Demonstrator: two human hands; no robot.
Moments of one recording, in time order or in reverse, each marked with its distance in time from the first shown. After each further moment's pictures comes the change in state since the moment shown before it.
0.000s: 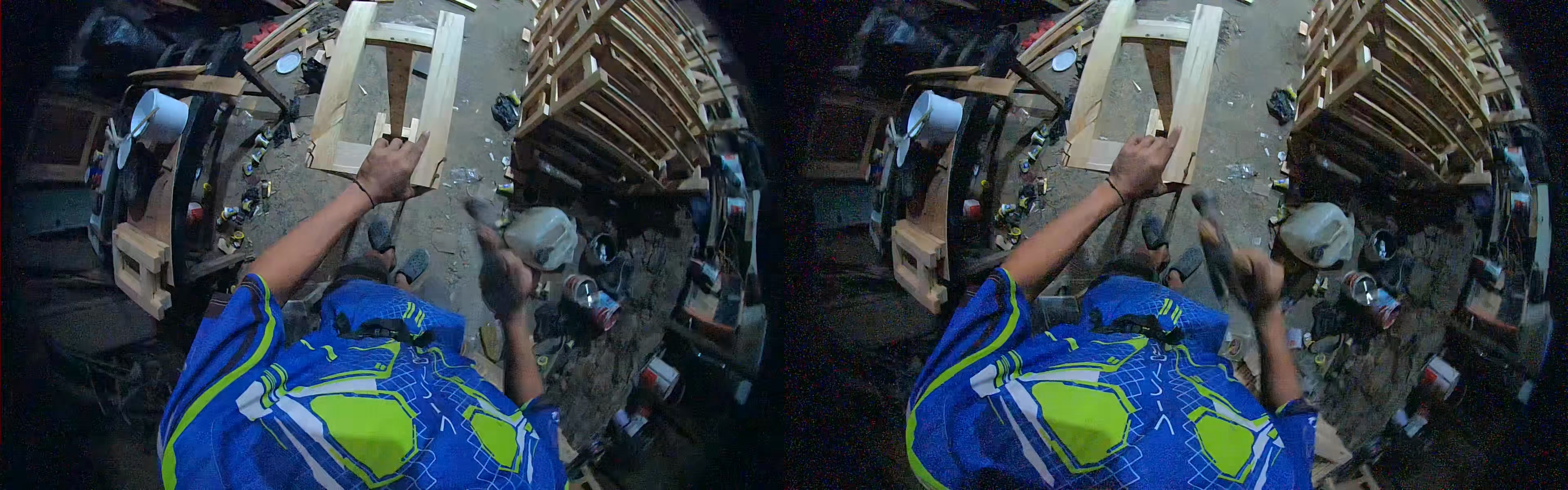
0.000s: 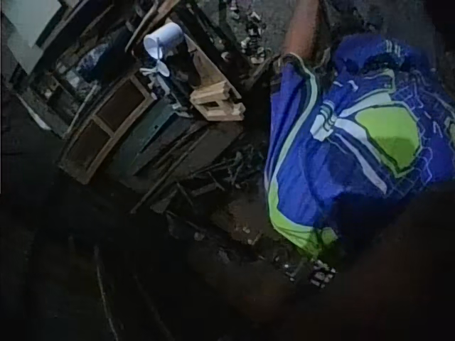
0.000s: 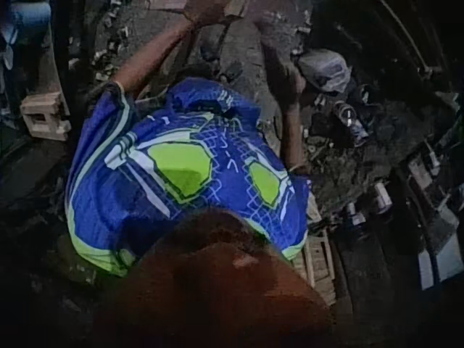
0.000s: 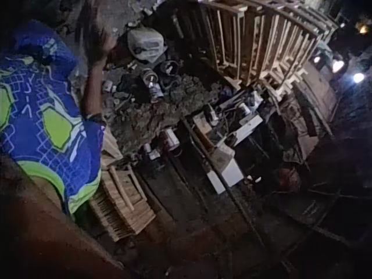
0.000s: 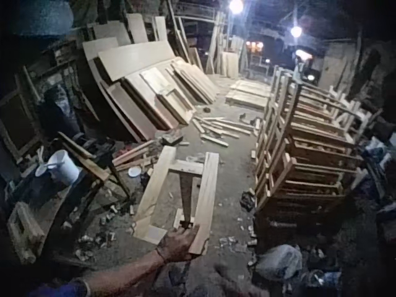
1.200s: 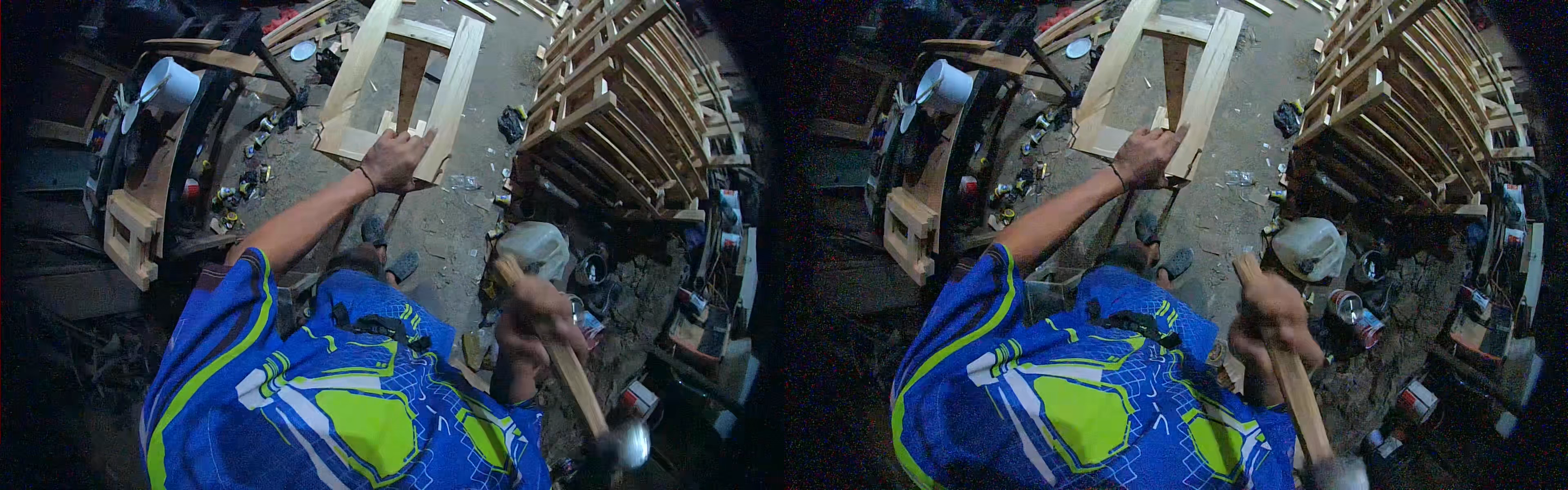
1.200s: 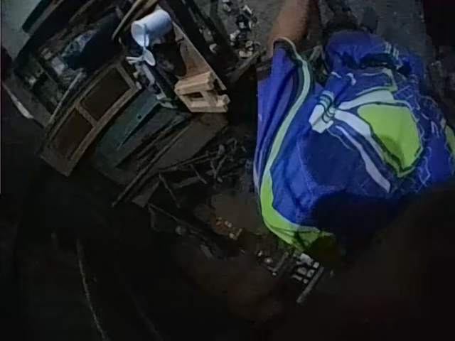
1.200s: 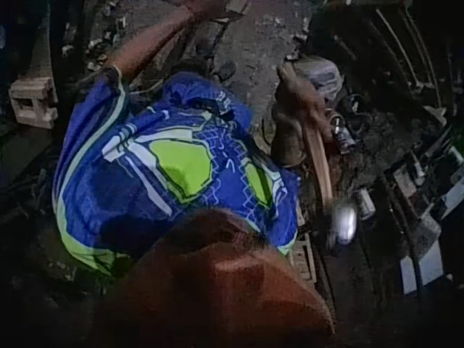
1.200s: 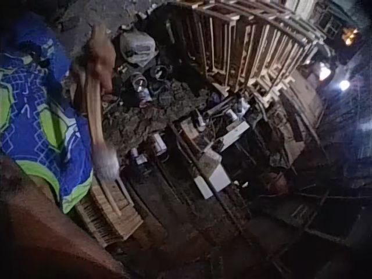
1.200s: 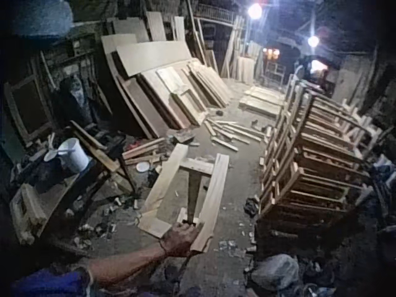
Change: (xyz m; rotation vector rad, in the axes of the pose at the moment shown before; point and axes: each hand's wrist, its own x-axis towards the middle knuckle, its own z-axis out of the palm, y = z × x) left_hand -0.006 -0.006 0.004 0.053 0.016 0.036; right_hand 0.003 -0.034 -0.029 0.637 0.262 -0.378
